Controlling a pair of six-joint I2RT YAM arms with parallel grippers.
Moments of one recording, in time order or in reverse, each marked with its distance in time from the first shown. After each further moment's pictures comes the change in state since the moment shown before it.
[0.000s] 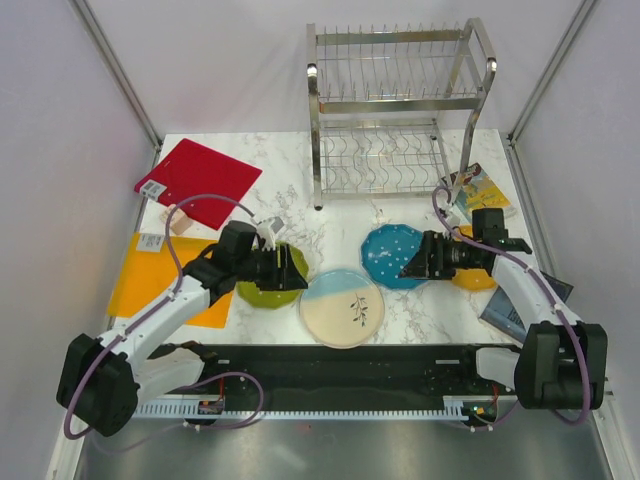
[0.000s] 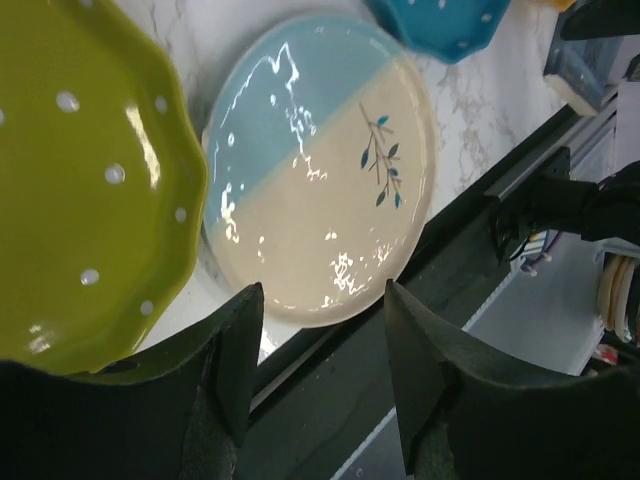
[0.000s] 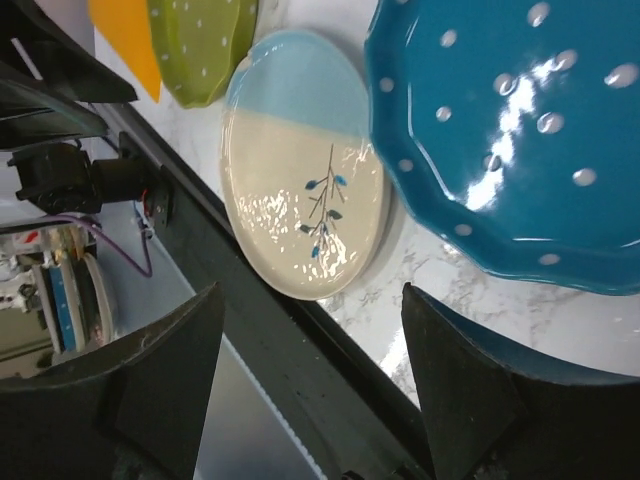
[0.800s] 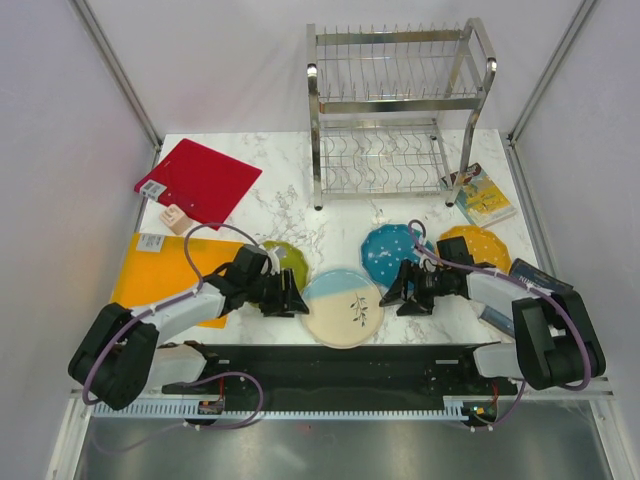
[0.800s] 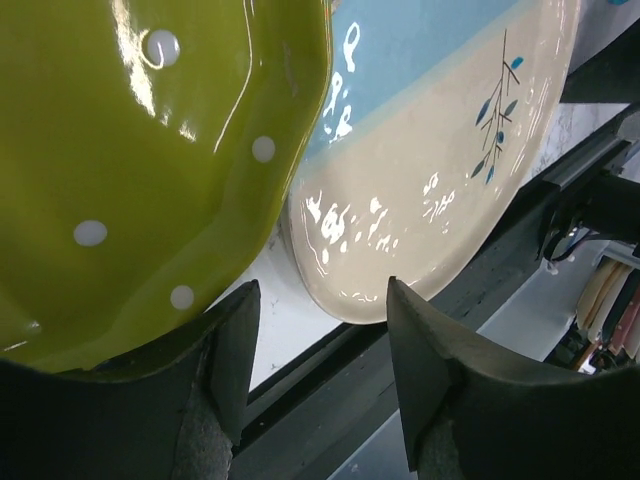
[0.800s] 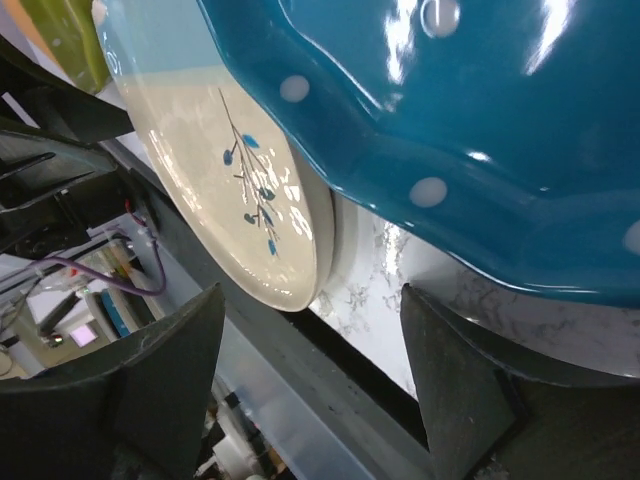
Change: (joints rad) left arm -0.041 0.145 -0.240 0.181 0.017 -0.169; right arm 0.232 0.122 -0.267 0.330 0.133 0.427
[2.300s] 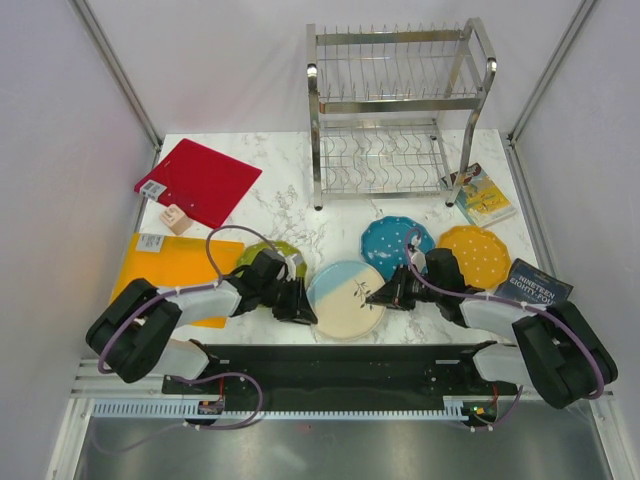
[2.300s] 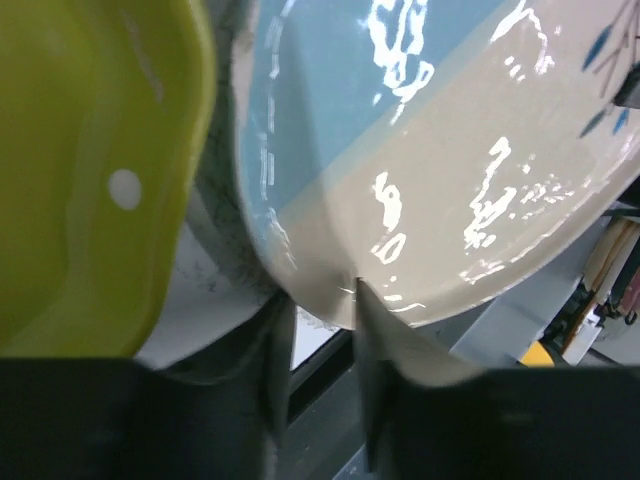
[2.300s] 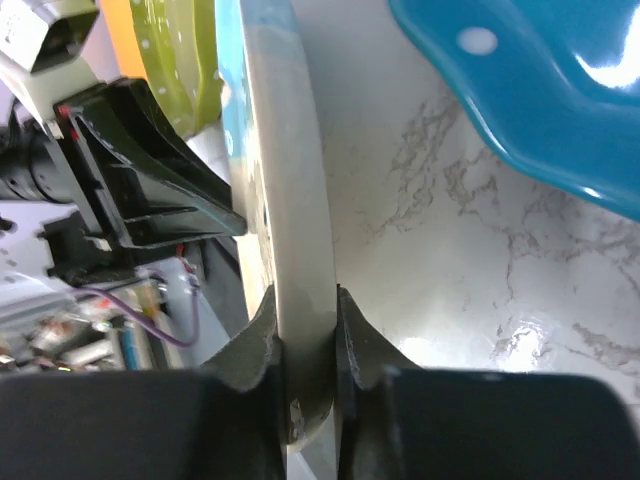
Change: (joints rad) left arm -0.122 0.171 0.001 0.166 0.022 -0.047; right arm 0.210 -0.057 -0.218 0.652 0.097 0.403
